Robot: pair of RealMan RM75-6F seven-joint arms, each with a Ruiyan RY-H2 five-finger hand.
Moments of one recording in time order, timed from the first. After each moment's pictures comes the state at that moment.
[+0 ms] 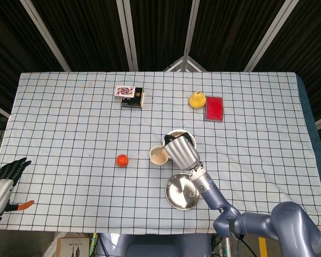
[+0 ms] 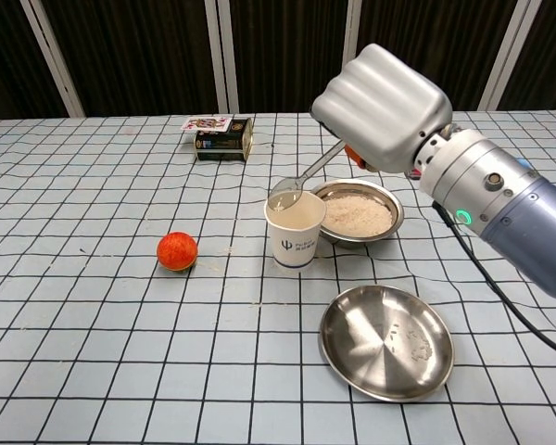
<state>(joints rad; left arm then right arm) -0.11 -1.01 0.06 -1.69 1.52 1.34 -0.10 0.89 -1.79 0.04 -1.23 -1.35 1.42 -1.04</state>
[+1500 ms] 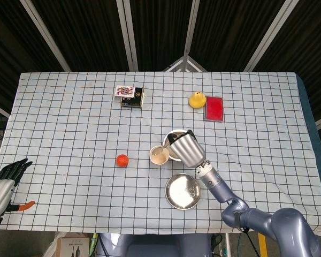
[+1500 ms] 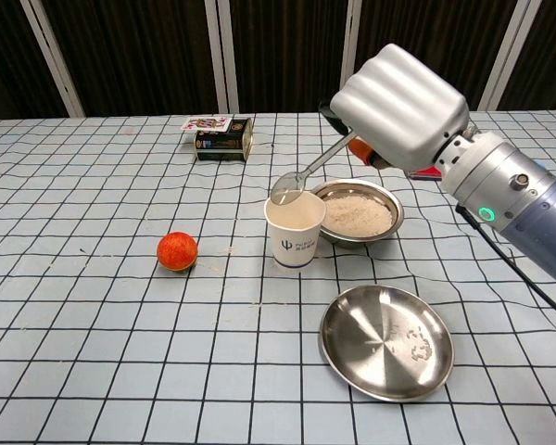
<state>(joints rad) -0.12 -1.01 0.06 -1.70 1.50 1.32 -0.09 0.81 -1.84 0.10 -0.94 -1.59 1.41 -0.69</state>
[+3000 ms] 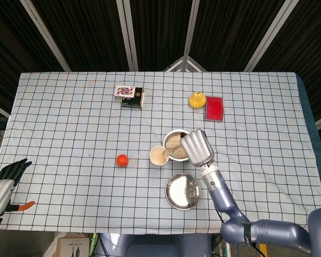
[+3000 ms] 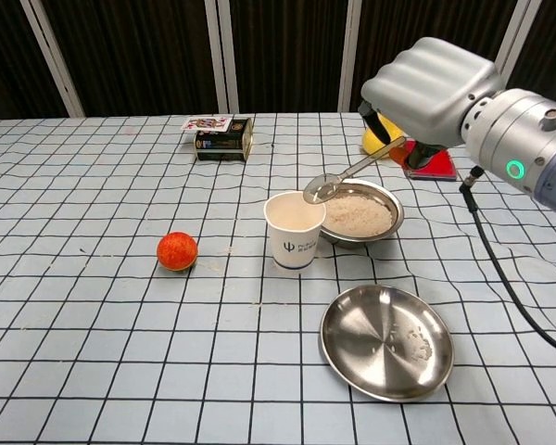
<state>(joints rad) -0.12 -1.00 0.06 -1.71 1.49 1.31 -0.10 0.76 -1.58 0.24 -1.66 -1.09 1.24 -1.23</state>
